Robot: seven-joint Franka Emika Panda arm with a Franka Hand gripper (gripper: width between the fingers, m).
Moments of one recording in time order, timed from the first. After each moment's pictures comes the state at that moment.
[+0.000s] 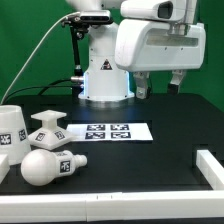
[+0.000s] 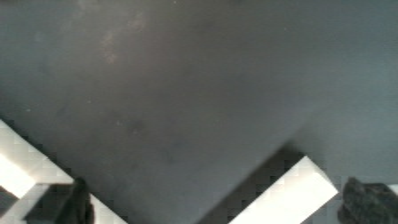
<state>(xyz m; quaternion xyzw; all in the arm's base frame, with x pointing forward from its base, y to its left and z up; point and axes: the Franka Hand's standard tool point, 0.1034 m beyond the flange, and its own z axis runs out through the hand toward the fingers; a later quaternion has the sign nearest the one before) 0.526 0.065 0.135 0.93 0.35 -0.01 0.06</state>
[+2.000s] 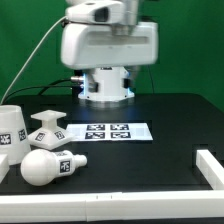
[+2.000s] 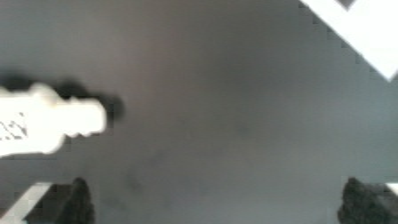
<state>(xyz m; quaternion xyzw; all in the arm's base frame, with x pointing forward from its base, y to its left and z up) 0.442 -0.040 0.133 0.94 0.34 0.00 0.03</state>
